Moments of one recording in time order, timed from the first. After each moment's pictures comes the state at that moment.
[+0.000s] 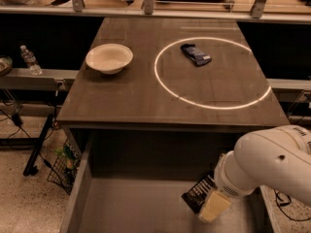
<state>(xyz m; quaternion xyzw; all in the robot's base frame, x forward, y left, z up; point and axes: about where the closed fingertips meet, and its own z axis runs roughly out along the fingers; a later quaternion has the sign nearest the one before) 0.381 -0.168 0.668 -0.51 0.85 0.02 0.13</state>
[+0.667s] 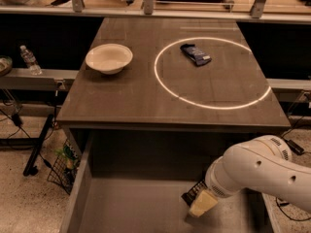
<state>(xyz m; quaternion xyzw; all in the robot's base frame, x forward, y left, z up) 0.404 -0.162 0.608 -0.46 0.88 0.03 0.14</state>
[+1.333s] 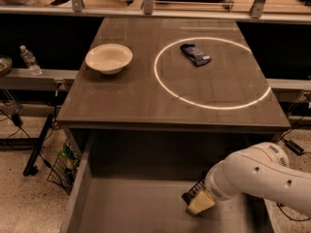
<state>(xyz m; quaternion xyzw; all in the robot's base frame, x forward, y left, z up) 0.409 -0.162 0.585 -0.42 0.89 0.04 0.15</state>
